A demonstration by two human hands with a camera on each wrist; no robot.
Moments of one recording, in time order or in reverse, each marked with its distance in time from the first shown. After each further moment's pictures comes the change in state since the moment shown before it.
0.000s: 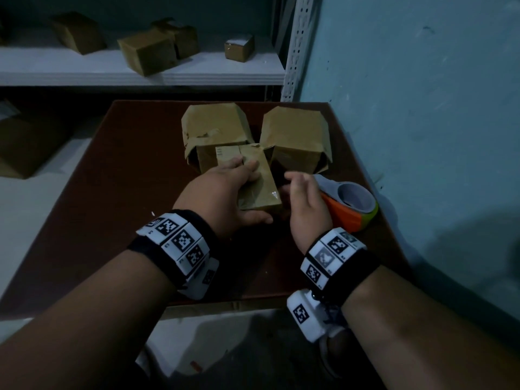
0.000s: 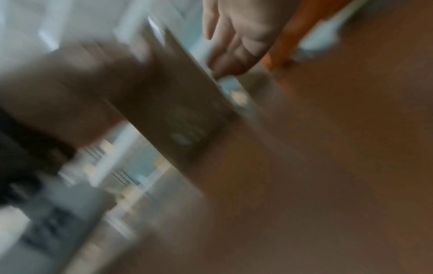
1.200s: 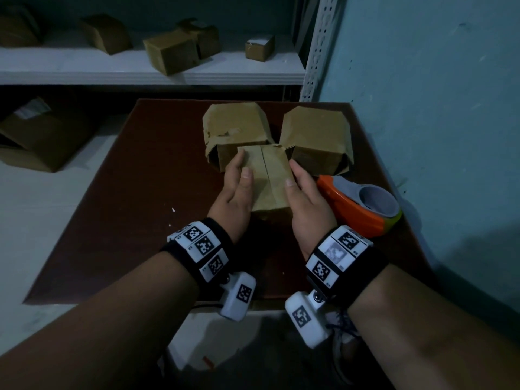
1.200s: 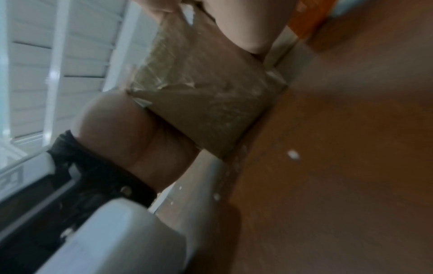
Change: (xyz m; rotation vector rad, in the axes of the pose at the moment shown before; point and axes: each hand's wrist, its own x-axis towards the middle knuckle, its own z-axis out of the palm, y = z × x) left_hand -0.012 -0.006 0.041 -0.870 0.268 -0.217; right_hand -0.006 -0.013 0.023 0.209 -0.142 0.024
